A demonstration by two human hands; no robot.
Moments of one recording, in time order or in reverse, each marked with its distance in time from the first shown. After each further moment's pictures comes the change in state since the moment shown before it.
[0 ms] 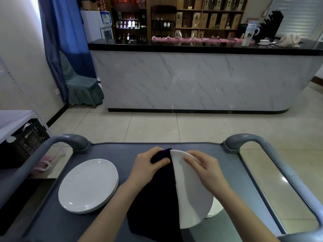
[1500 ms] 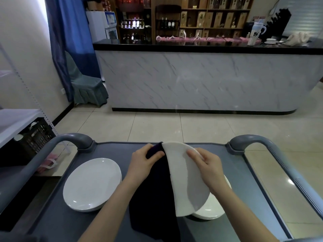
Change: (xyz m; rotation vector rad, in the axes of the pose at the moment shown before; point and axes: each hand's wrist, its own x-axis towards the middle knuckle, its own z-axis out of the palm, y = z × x) left_hand 0.005 -0.003 -0.014 -0.024 0.167 -0.153; right_hand 0.012 0.005 0.012 0.098 0.153 0.136
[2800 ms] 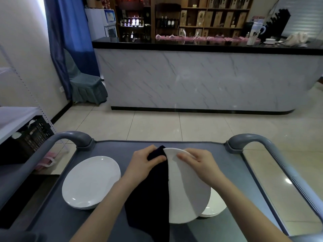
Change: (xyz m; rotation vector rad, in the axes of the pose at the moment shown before) left_hand -0.007 0.001 -0.003 0.050 -0.117 0.059; right_hand 0.007 -0.014 0.000 -0.165 -0.281 -0.077
